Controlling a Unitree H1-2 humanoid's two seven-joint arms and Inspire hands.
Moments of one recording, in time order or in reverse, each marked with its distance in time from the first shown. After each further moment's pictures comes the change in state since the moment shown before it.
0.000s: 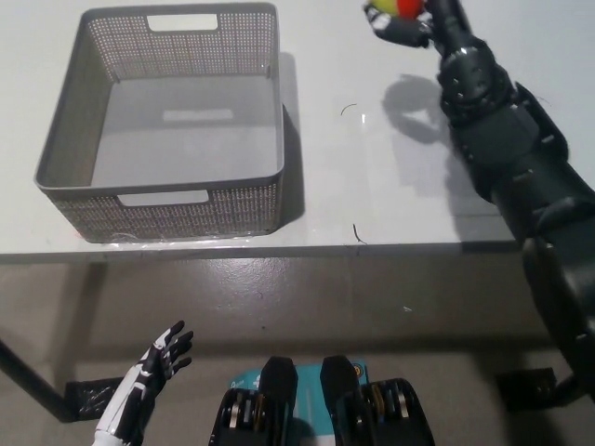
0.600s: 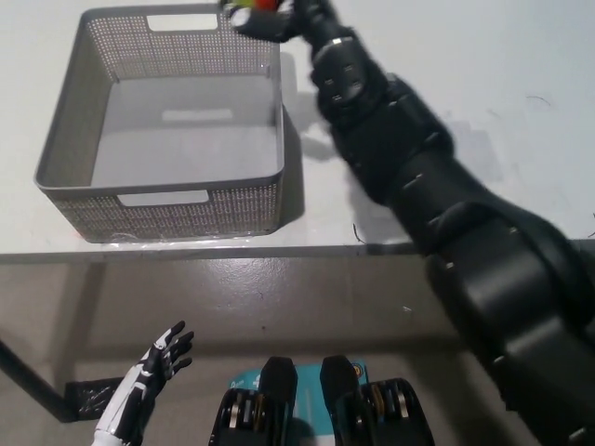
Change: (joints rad) left_arm 0.000 0.008 -0.004 -0.003 0.005 0.007 -0.001; right_arm -0.073 0.207 0.068 -0.009 -0.004 -0.008 -0.001
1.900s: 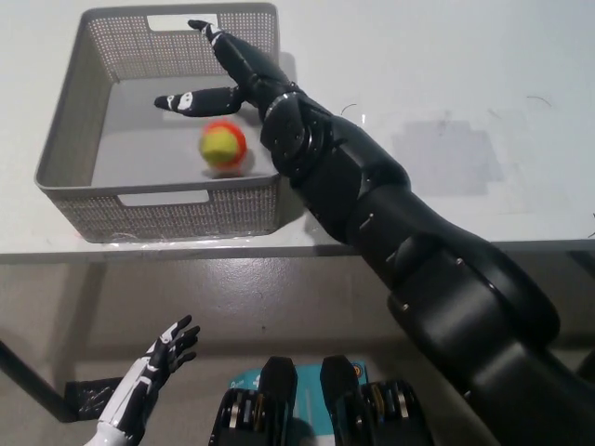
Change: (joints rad) left_arm -0.020 0.011 -0.016 -0.011 0.012 0.002 -0.019; right_arm 0.025 0.052 0.189 0.061 -0.072 0.049 0.070
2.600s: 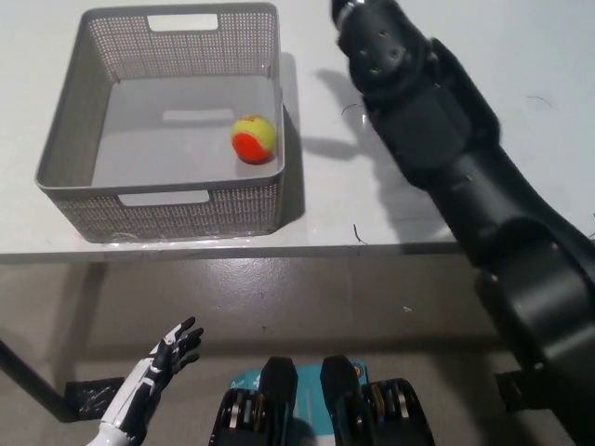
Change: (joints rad) left_arm 0.001 0.000 -0.004 0.002 0.004 0.001 -0.008; right_arm 0.137 -0.195 -0.145 -0.574 0.034 0.027 0.042
